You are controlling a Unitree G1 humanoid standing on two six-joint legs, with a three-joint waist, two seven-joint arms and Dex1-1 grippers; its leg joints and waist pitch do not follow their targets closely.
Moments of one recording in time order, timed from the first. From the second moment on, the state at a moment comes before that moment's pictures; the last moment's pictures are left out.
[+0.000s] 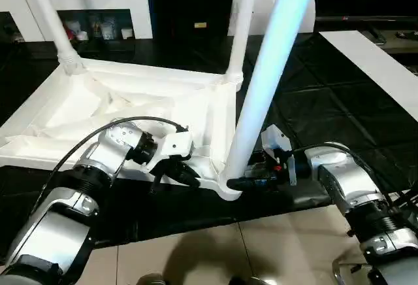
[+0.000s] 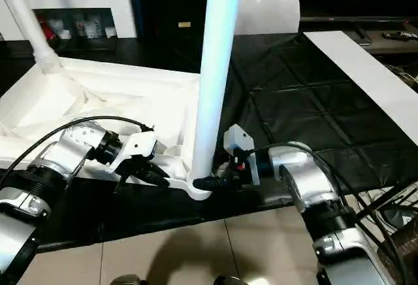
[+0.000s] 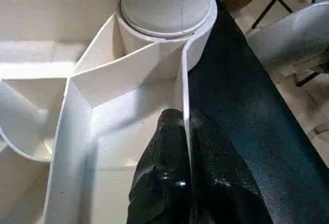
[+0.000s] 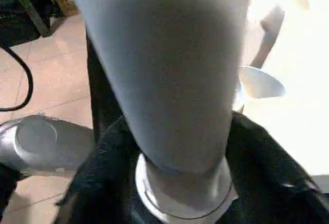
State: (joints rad) left arm -0.75 0.42 -0.37 0.80 0.07 -0.14 -1.52; right arm -0.51 -0.40 0.25 0.48 0.22 0.11 1.36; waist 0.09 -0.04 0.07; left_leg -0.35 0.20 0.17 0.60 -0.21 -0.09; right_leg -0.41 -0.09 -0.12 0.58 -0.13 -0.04
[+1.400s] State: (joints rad) left arm -0.86 0.12 -0.17 1.00 0.08 0.13 -0.74; right arm -0.59 0.04 -0.06 0.66 0.11 0.18 0.23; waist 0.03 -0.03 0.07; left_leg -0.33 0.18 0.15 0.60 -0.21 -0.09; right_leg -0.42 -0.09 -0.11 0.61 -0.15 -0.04
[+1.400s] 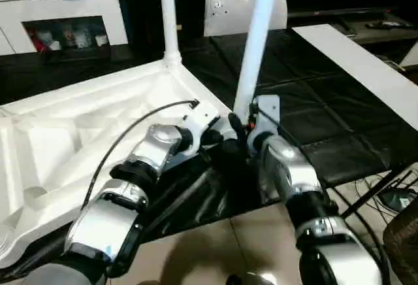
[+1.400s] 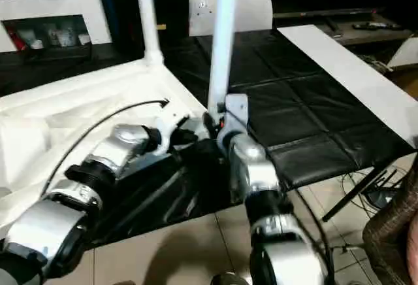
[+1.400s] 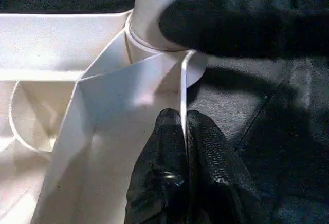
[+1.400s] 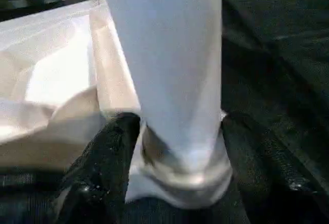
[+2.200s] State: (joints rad) left arm -0.91 0.22 -0.28 1.18 0.24 -0.34 -0.73; right arm -0.11 -0.19 0.02 -0.01 0.17 0.33 0.46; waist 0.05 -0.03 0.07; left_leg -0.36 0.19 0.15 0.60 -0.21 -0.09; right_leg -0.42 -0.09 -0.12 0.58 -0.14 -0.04
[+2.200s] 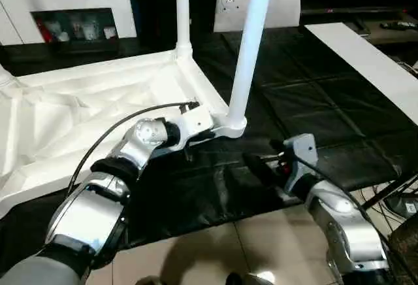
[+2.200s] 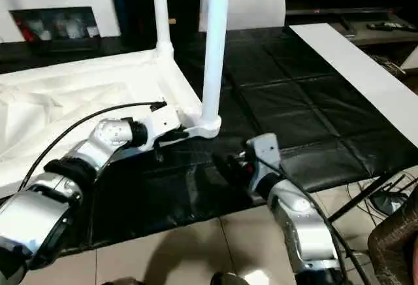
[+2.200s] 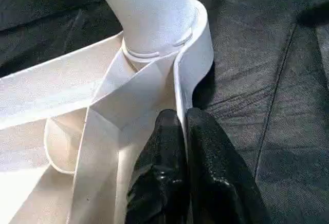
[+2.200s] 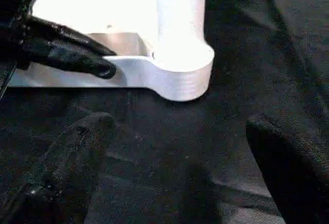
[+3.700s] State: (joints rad) left arm -0.03 0.09 0.20 -0.27 0.00 0.38 -0.11; right arm -0.02 -0.12 0.12 -0.19 0.14 0.36 0.34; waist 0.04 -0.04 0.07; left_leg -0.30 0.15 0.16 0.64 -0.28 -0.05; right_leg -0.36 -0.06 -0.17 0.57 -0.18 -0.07
